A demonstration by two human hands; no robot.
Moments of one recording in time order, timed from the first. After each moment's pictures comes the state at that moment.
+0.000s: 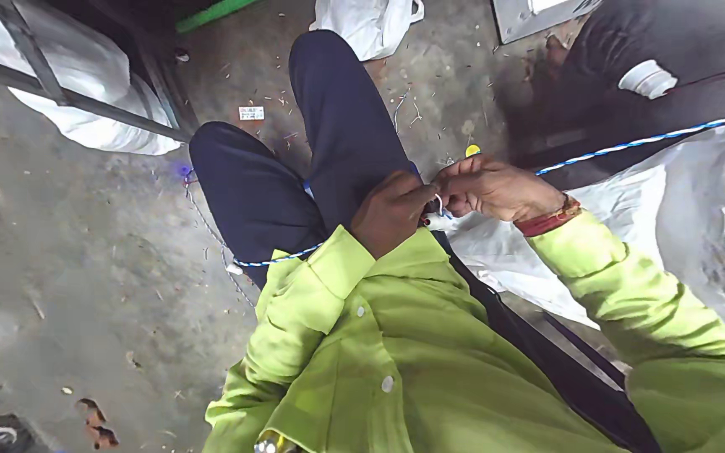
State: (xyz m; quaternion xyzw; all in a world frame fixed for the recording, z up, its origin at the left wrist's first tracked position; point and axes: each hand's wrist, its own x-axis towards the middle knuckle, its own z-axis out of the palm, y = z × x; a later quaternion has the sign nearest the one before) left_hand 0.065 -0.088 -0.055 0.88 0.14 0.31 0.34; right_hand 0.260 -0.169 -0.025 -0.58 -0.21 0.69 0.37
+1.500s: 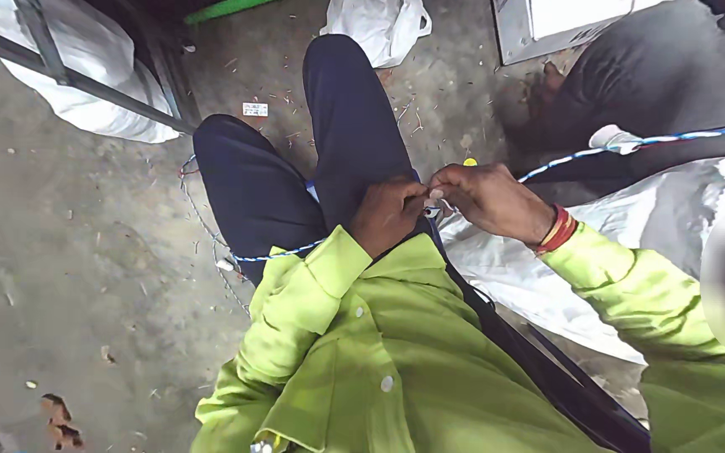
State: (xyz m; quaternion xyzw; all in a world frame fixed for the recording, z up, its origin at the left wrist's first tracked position) left_hand 0.063 -0.078 -0.038 0.79 0.28 0.12 0.53; right_hand 0.259 -0.169 -0.014 -0.63 -0.68 0.31 0.21
